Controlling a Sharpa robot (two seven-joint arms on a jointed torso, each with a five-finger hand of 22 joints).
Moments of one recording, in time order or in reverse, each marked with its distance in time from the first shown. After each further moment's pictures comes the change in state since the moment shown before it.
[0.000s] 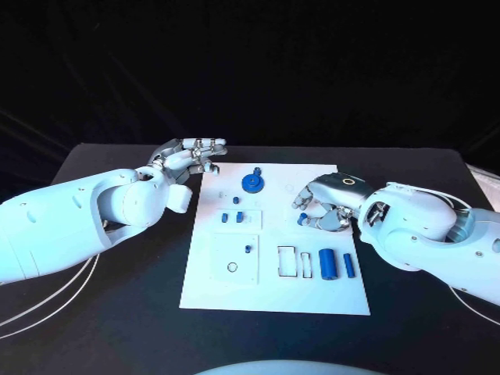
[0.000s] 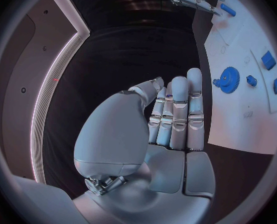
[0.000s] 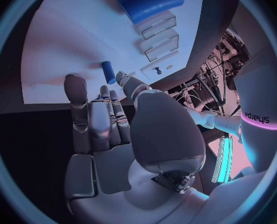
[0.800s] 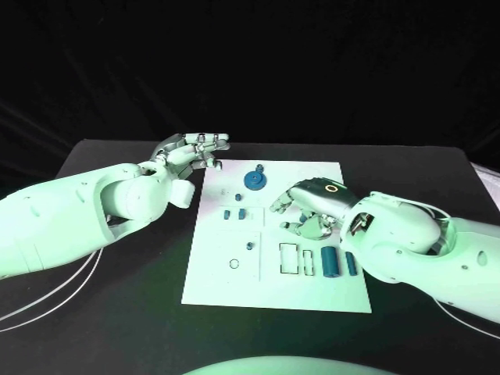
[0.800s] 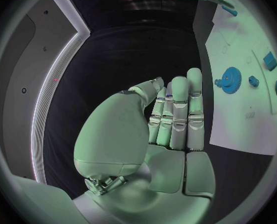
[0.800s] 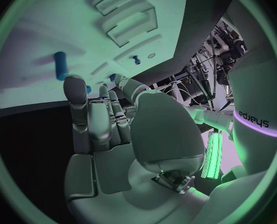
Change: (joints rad) left arm 0.001 -0.003 0.004 0.005 0.000 -0.006 0.002; left_hand 0.000 0.000 0.003 0.003 0.000 0.000 0.000 0.000 0.000 0.000 0.000 0.000 -0.001 0.000 0.000 0.000 0.001 0.000 0.000 0.000 0.000 0.000; right arm -0.035 0.054 0.003 0.052 -0.004 -0.093 0.017; right_hand -0.017 0.001 0.069 -0.002 -0.026 -0.019 0.022 -0.001 -0.002 -0.003 0.009 -0.036 0.003 -0.003 0.005 0.023 0.033 0.000 -0.004 0.004 0.012 0.023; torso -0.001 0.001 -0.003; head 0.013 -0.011
